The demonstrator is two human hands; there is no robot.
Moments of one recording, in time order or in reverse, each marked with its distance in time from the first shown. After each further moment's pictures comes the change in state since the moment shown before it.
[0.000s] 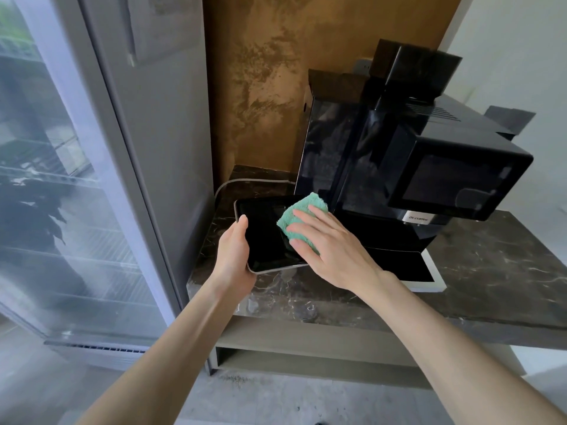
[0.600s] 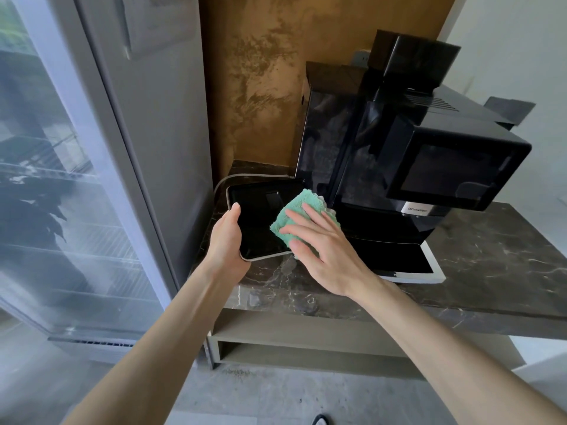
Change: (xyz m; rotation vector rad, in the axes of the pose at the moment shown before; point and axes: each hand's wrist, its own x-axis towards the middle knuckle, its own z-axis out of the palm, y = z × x) left_hand -0.005 0.016 0.003 -0.001 0.064 -0.029; right_hand -0.017 -0.021 0.005 0.279 0.045 0.028
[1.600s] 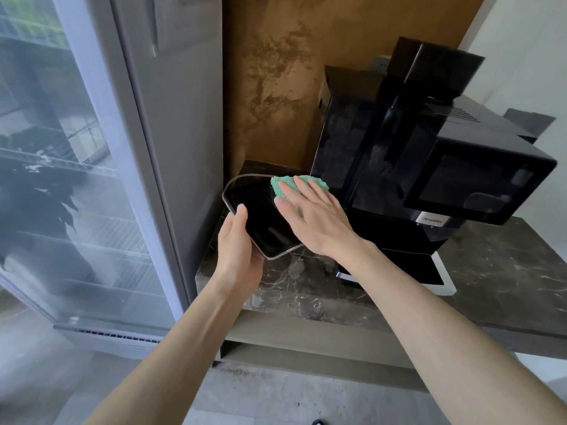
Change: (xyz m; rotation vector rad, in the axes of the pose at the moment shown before) left_hand -0.004 -0.010 -0.015 -0.136 -0.100 0.208; right_hand 0.077 -0.022 -0.004 -0.250 -0.103 0.181
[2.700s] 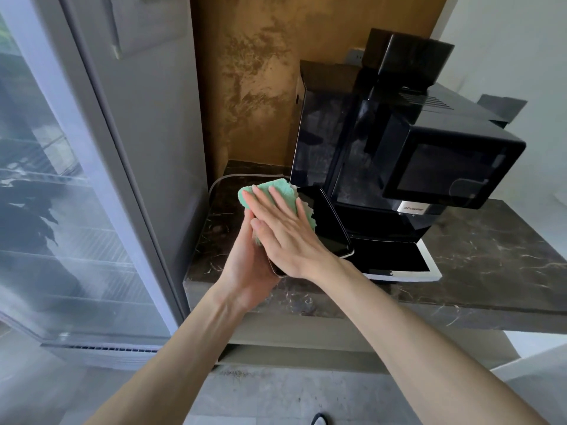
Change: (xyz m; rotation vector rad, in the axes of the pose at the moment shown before) left_hand -0.005 -0.024 0.015 -0.077 -0.337 -0.318; right_hand -0.028 -0.013 0.023 0.169 0.051 -0.175
